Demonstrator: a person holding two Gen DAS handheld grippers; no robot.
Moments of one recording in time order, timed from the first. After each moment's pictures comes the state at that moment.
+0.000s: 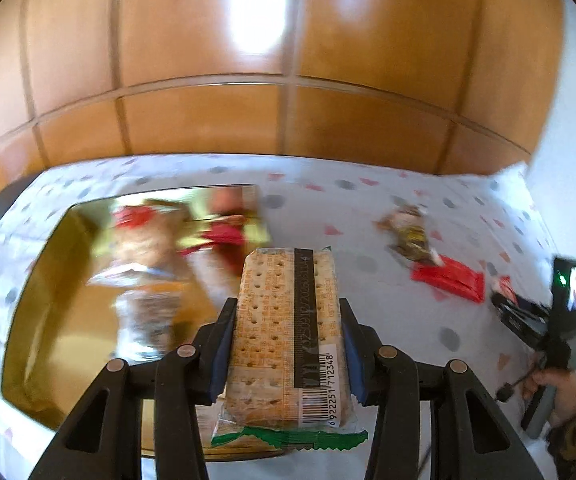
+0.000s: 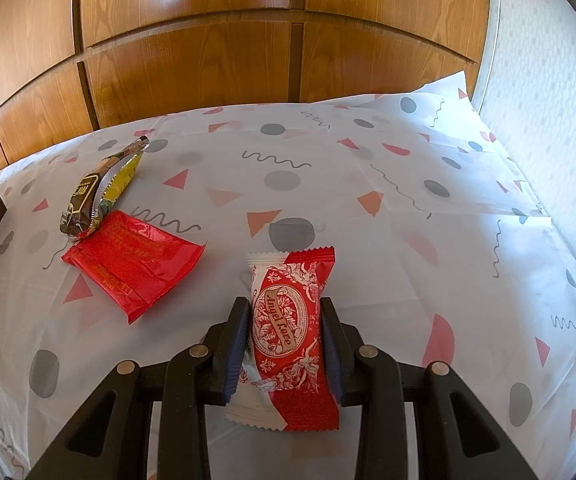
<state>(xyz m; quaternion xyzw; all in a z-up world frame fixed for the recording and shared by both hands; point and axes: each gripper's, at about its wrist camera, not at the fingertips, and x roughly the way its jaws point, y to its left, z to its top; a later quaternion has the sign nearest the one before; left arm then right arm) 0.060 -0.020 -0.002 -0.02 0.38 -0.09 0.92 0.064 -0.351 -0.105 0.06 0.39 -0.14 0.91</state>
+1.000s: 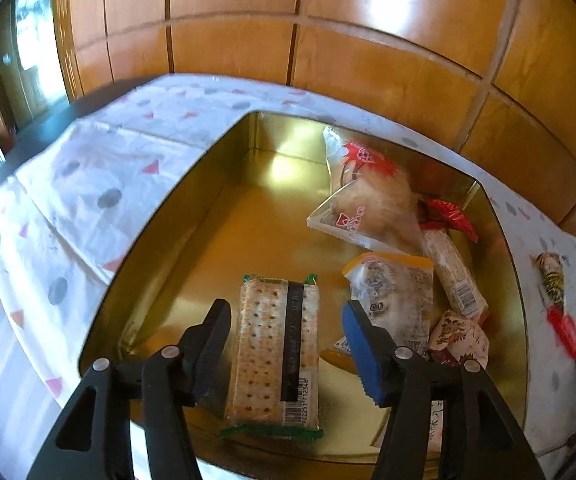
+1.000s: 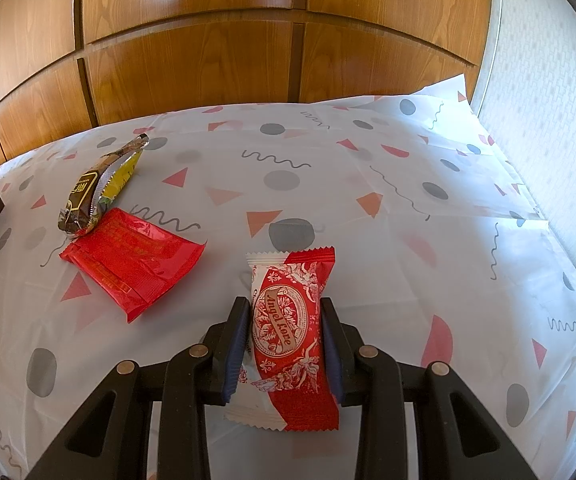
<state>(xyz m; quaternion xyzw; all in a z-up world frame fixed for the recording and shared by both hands) 0.072 0.121 -0.052 -0.09 0.43 0.10 0.89 0.064 -0.349 -0.105 0.05 0.39 -0.15 0.91</state>
